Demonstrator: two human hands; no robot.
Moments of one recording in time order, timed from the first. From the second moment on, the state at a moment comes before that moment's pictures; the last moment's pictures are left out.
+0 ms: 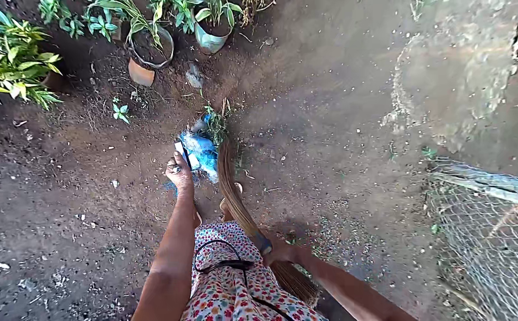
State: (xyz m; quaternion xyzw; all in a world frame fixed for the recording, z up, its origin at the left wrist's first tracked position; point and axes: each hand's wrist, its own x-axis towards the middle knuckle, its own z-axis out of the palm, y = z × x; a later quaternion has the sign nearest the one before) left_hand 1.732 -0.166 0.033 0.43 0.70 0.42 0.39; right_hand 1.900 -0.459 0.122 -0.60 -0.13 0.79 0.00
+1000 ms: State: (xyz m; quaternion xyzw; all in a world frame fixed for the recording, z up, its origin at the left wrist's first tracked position) left_hand 1.653 -0.200 0.022 0.42 0.73 0.29 0.45; right_hand 1.996 -0.435 0.313 -0.74 -0.19 0.65 -0.05
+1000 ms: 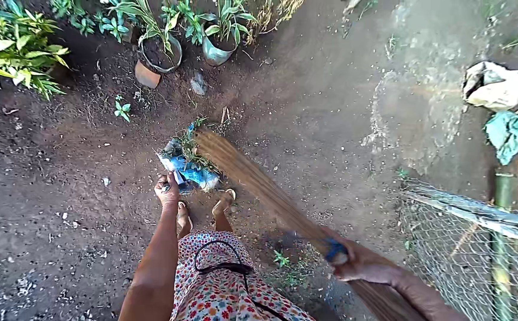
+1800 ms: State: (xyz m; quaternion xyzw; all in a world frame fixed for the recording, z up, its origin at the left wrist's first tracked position) left_hand 1.656 -0.201 0.022 0.44 0.72 0.27 0.46; right_hand 1.987 -0.395 0.218 -0.76 -0.17 0.63 -0.02
